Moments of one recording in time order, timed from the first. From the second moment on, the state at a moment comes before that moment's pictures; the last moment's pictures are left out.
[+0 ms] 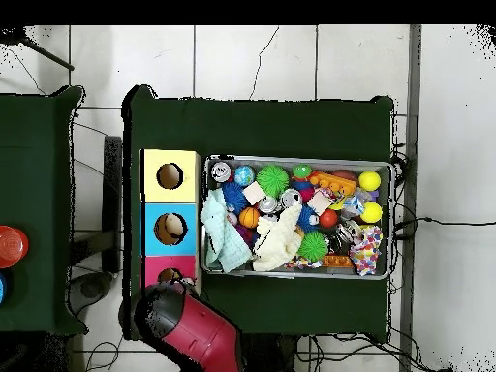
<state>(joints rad) 0.44 -0.63 -0.49 2.08 0.69 0.55 2.53</state>
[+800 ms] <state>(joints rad) 0.48 -0.62 -0.52 2.08 0.70 0.59 2.61</state>
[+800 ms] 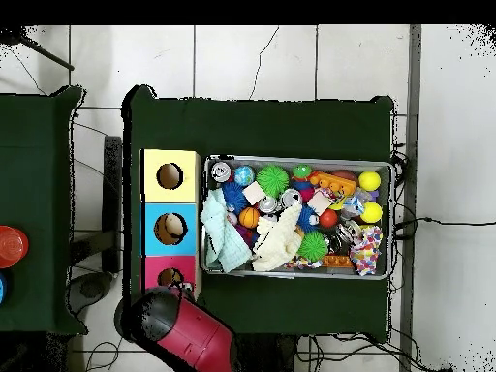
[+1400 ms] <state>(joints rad) 0.48 -0.62 -0.55 2.08 0.70 0.61 2.61</state>
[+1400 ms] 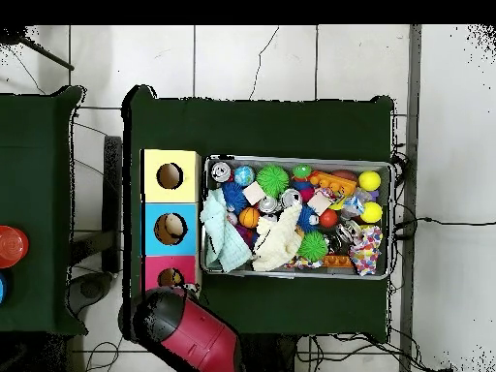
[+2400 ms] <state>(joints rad) 0.49 -0.66 -0.67 1.98 0.63 0.94 2.61</state>
